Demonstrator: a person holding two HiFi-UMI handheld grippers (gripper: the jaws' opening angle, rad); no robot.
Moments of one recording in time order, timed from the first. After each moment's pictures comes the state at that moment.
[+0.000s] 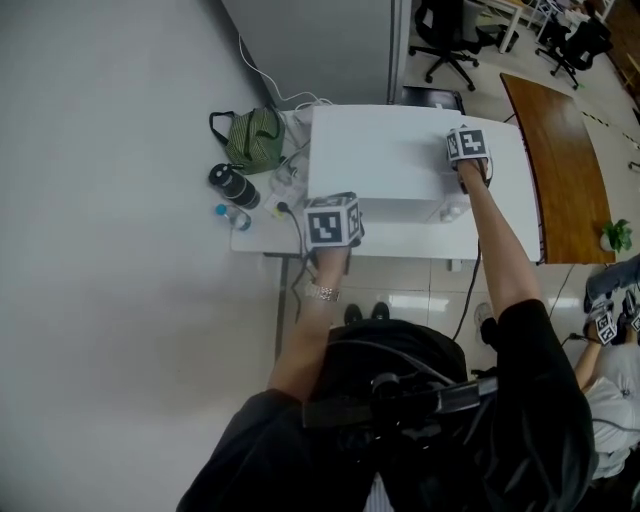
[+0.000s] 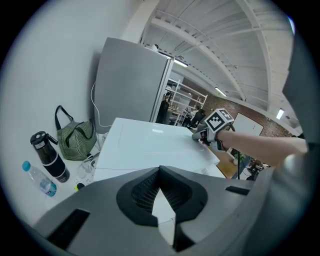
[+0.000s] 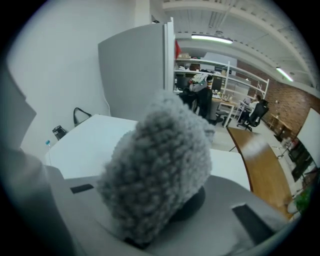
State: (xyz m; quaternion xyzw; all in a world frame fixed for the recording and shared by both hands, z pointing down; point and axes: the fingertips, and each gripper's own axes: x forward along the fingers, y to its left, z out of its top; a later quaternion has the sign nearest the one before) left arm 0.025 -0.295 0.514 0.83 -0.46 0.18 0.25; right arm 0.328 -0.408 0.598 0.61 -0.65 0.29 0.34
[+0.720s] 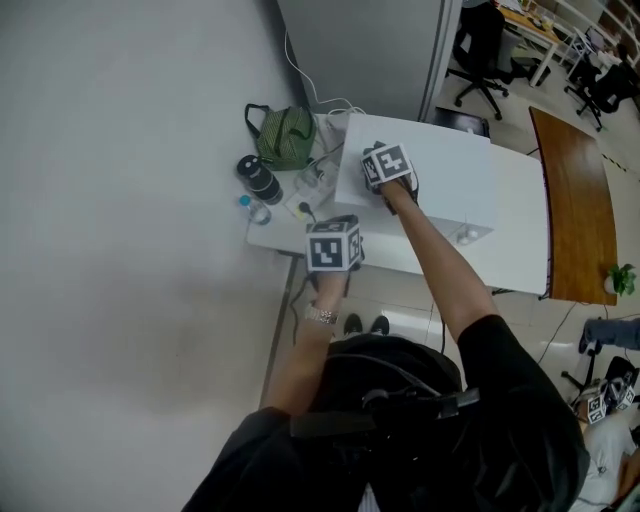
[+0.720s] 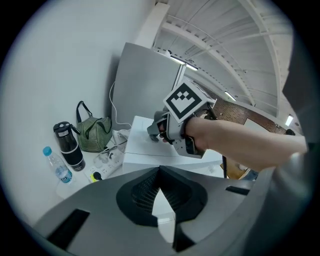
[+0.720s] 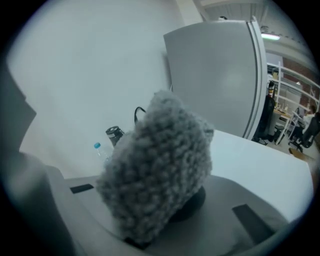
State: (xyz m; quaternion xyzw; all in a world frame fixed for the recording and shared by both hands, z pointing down) left arm -0.039 -0.265 0.523 0.80 -0.51 0.16 0.27; right arm -0.002 -0.411 0.588 0.42 -0.80 0.25 0.34
